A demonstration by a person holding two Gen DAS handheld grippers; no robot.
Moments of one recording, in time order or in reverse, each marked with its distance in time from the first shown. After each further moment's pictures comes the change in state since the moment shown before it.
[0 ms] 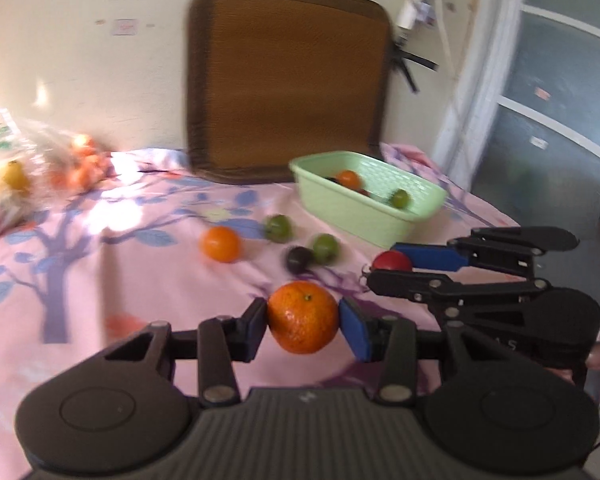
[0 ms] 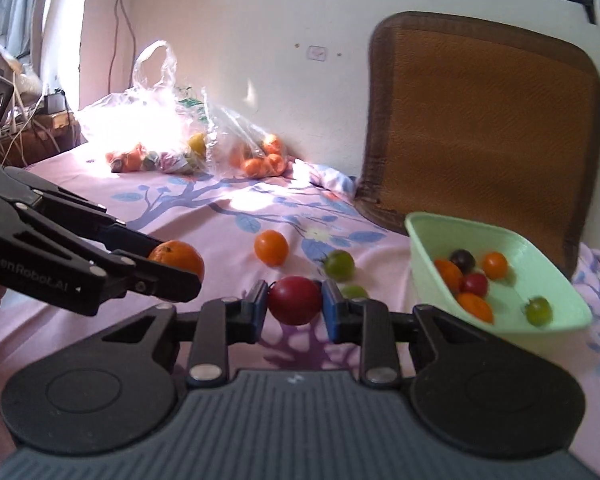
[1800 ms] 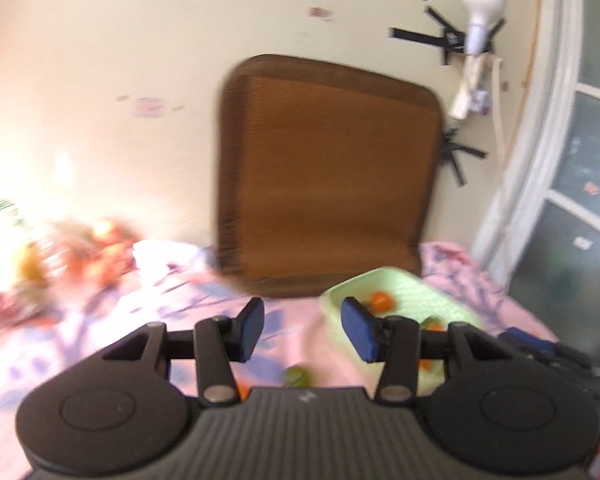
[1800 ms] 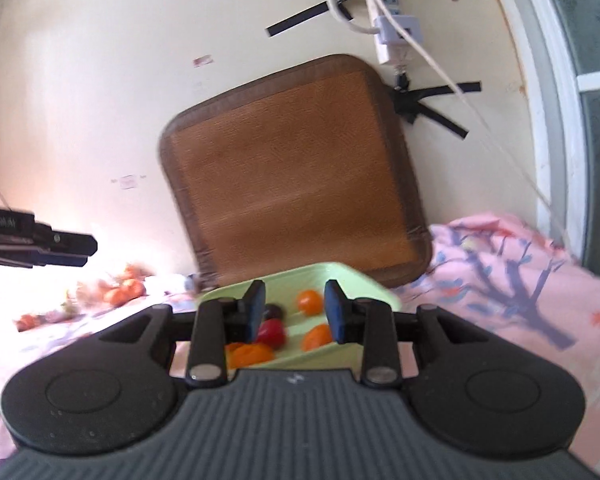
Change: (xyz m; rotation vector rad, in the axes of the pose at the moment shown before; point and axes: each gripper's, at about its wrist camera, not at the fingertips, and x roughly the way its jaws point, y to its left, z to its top) left arm 0.003 0.013 0.088 -0.131 -0.159 0.172; right arm -0.051 -0.133 -0.024 0.396 -0.277 -0.192
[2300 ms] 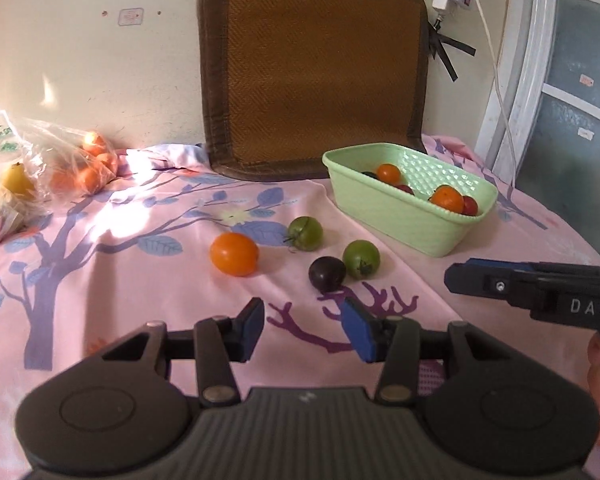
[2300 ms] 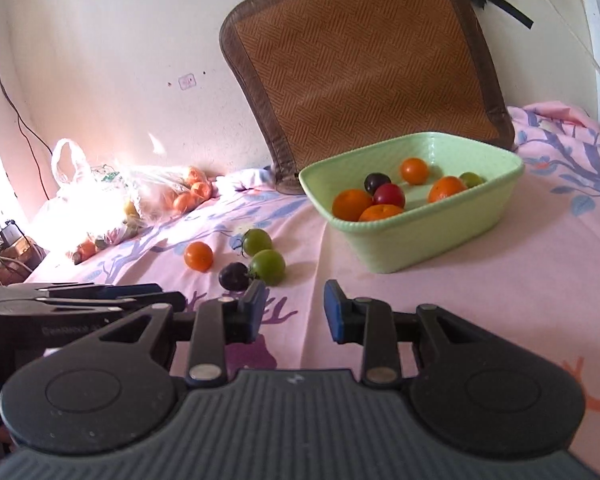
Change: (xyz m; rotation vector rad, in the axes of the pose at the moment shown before) left arm 0.030 -0.004 -0.083 0.136 0.160 -0.026; right arm 0.023 0.067 -0.041 0.053 0.279 0.100
